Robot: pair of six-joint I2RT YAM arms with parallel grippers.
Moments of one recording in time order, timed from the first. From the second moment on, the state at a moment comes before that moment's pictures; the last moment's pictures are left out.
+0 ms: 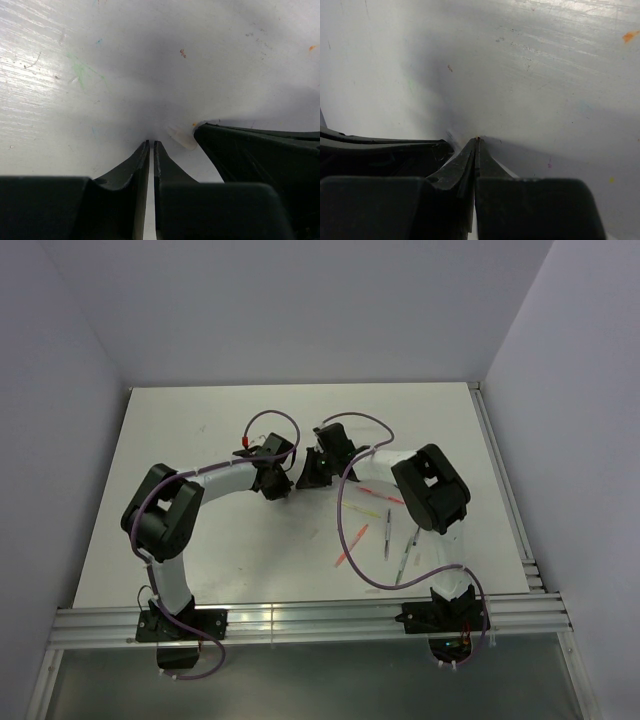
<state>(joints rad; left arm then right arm) -0.58 1.86 1.15 -0.39 -0.18 -1.03 0.58 2.08 1.28 -0.03 -0.37 0.69</state>
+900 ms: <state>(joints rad) -0.58 1.87 1.16 -0.40 -0.17 -1.03 0.59 2.06 1.24 -0.01 -0.41 0.71</state>
